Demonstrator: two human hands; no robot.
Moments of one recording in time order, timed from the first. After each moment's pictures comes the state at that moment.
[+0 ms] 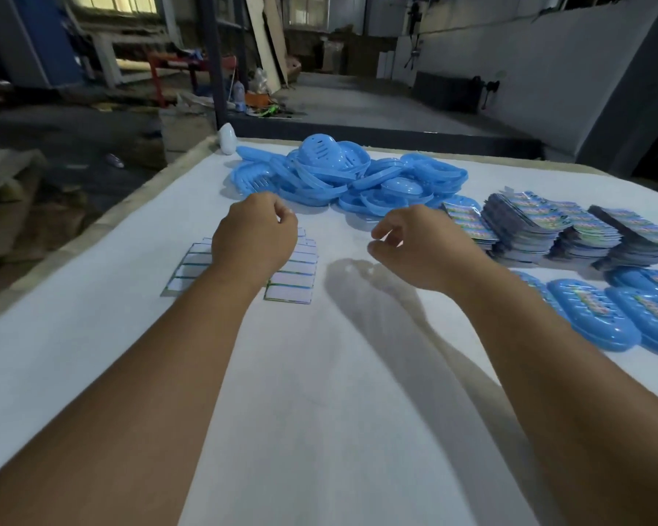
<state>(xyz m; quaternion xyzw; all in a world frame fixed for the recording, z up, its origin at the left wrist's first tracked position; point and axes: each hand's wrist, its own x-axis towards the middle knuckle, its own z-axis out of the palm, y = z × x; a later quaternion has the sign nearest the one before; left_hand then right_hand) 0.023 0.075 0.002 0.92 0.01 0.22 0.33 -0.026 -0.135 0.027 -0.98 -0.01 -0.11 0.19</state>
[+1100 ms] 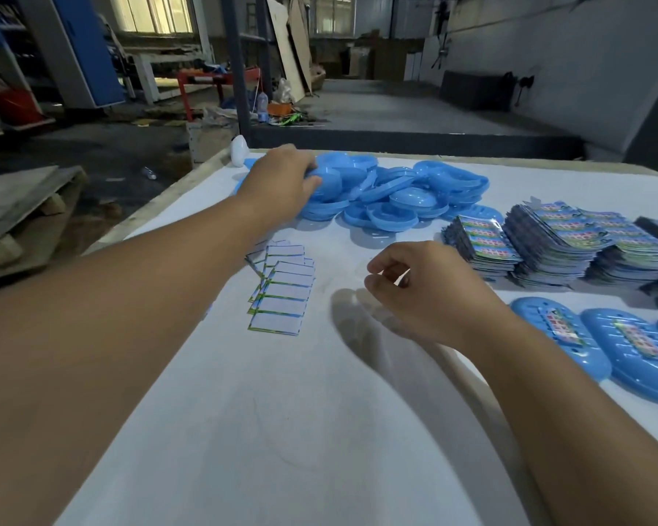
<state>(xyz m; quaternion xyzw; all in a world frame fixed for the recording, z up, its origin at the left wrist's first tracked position) 0.129 0.050 0.049 0.94 -0.16 0.25 0.14 -0.023 -0.148 -0.001 -0.95 -0.07 -0.13 0.29</state>
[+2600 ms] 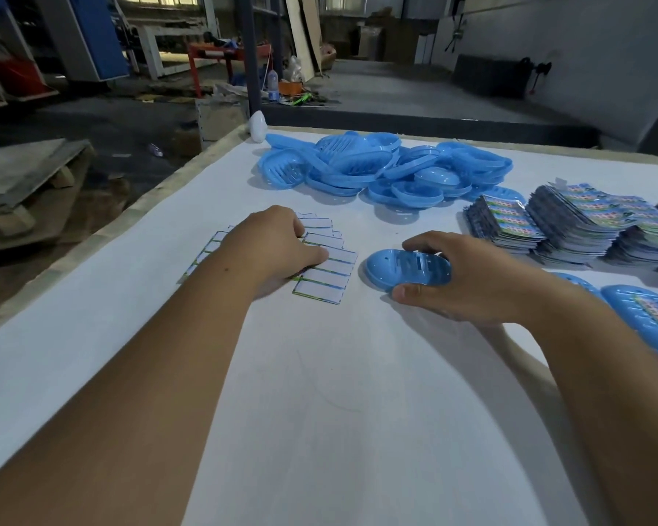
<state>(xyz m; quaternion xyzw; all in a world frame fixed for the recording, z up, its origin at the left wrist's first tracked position) 0.011 0.094 0.004 0.97 0.03 0.03 0.25 -0.037 -0.164 0.004 -0.98 -0.09 0.00 0.19</state>
